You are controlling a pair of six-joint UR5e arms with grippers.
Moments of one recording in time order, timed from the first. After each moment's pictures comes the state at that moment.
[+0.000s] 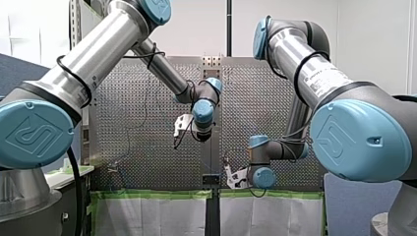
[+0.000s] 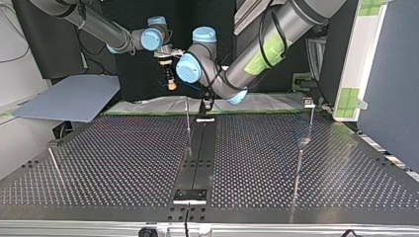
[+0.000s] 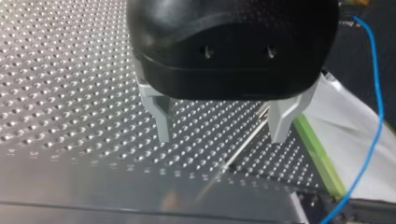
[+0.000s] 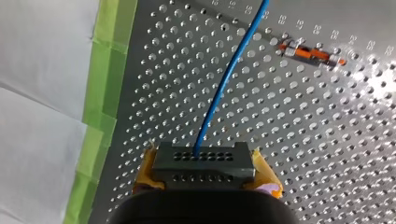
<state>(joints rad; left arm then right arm) -0.65 -2.22 -1.47 -3.10 -2.15 -1.71 2.11 -0.67 1.83 -0.95 1.60 1.32</state>
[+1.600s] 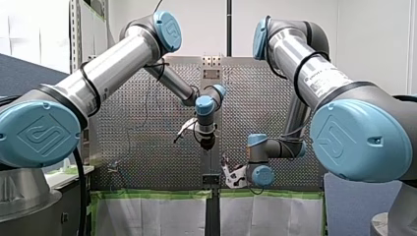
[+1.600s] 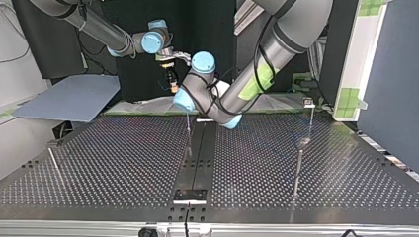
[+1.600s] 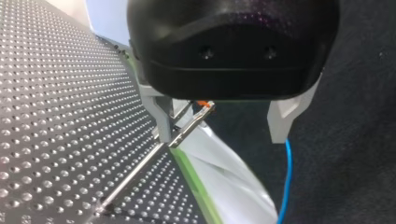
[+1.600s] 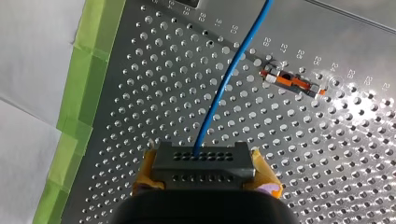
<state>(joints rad) -0.59 -2.40 -1.16 -3.61 -1.88 -1.57 2.11 -0.67 1.80 -0.94 1.57 1.24</state>
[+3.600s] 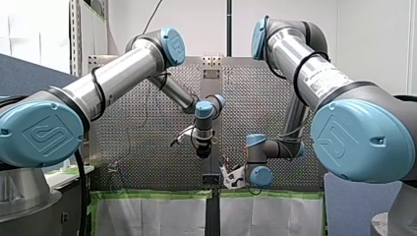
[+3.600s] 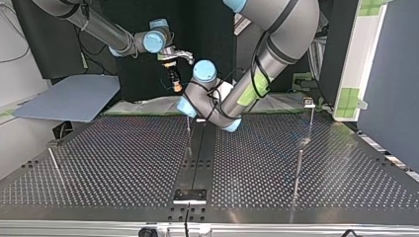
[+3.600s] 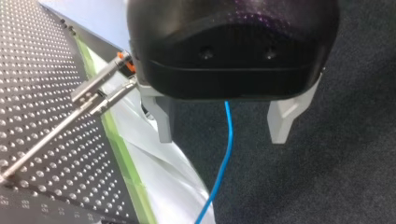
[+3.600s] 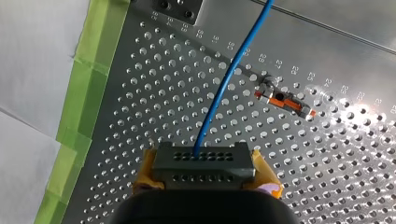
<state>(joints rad) -0.56 -2.51 -1.07 -3.78 -1.85 -1.58 2.12 -0.66 1.80 -0.93 1.56 1.24</state>
